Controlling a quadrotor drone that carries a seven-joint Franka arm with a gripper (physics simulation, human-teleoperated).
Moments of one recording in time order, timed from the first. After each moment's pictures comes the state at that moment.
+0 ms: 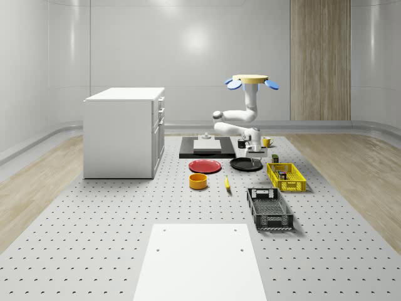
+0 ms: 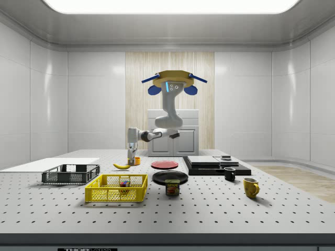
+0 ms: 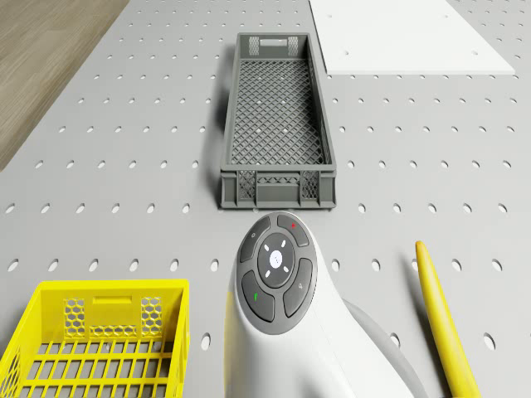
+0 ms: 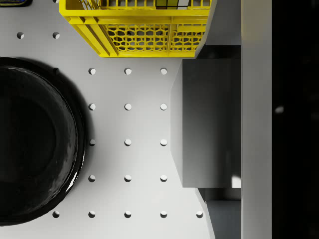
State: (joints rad) arm -1.18 -1.46 1.13 -2.78 -2.02 1.62 1.64
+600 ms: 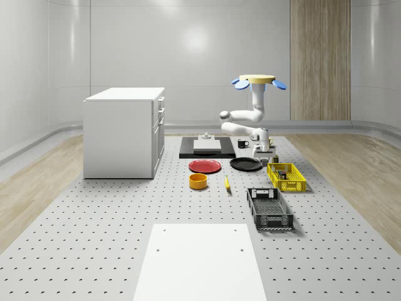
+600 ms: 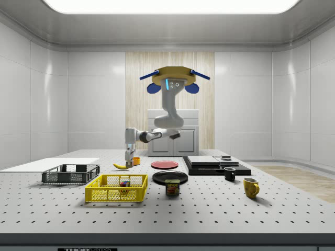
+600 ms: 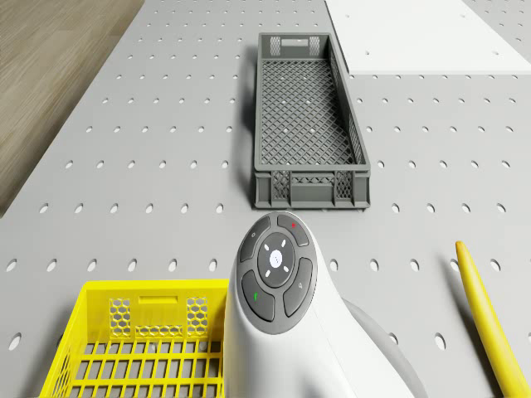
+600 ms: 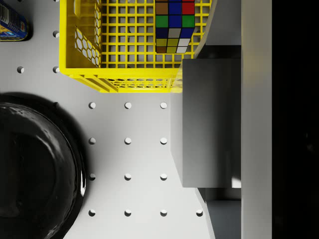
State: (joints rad) arm -1.18 -1.46 1.13 -2.78 -2.02 1.62 1.64
